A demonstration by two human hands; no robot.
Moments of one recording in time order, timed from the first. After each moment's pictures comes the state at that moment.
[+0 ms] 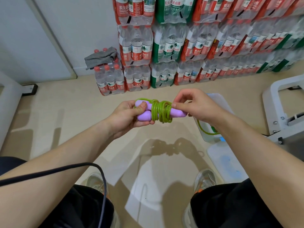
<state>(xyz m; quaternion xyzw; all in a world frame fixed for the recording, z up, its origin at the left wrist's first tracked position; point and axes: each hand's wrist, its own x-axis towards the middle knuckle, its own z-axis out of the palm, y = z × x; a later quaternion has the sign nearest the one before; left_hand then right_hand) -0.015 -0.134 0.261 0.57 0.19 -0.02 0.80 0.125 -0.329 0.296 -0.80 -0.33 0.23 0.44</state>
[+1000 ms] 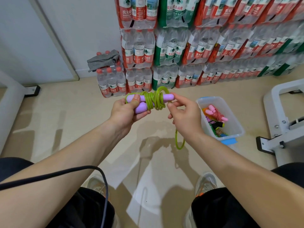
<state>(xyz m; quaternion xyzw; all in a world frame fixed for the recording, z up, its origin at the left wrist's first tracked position) -0.002 -0.138 0.267 0.49 0.32 0.15 0.80 0.079 -0.294 0.262 -0.80 -0.17 0.06 0.58</state>
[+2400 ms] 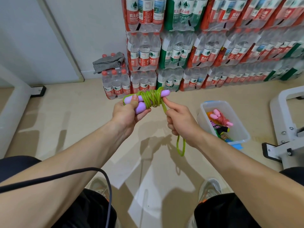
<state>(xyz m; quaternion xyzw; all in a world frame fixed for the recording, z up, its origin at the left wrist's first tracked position) 0.006 -0.123 0.265 0.45 0.36 0.20 0.79 0.078 -0.277 0.270 -0.74 -0.20 0.31 0.56</state>
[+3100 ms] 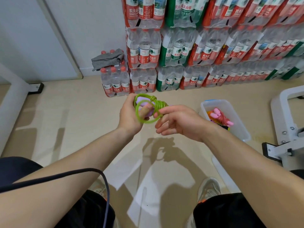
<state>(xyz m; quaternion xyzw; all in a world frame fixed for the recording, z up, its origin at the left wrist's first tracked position) 0.005 -0.135 0.245 0.66 0.28 0.22 0.66 0.091 -0.281 0.291 -0.68 -0.16 0.49 0.52</state>
